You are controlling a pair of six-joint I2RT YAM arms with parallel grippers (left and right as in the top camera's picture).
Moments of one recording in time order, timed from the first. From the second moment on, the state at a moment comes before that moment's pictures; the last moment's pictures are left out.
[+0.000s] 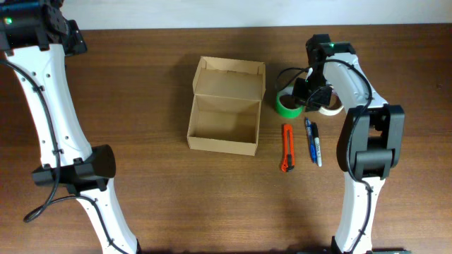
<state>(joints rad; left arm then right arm) 0.15 2.26 2.91 -1.68 -0.49 -0.17 0.05 2.32 1.93 -1.20 -0.10 0.37</state>
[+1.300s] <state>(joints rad) 0.15 2.26 2.91 -1.68 -0.49 -0.17 0.52 2.13 2.75 -1.69 0.02 0.15</state>
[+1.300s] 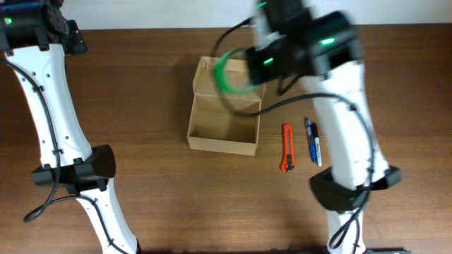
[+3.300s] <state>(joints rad) 0.15 2.26 2.91 -1.68 -0.49 -0.17 0.63 2.24 1.93 -0.99 0.07 0.13</state>
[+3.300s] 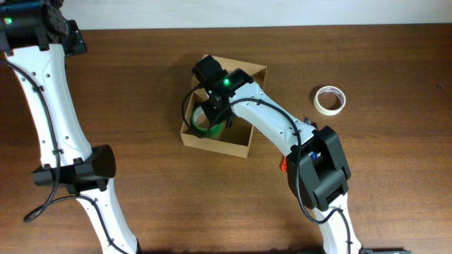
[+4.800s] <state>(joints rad) 0.15 2.26 2.92 -1.68 -0.49 -0.17 -0.28 1.92 1.46 -1.05 -0.08 0.46</state>
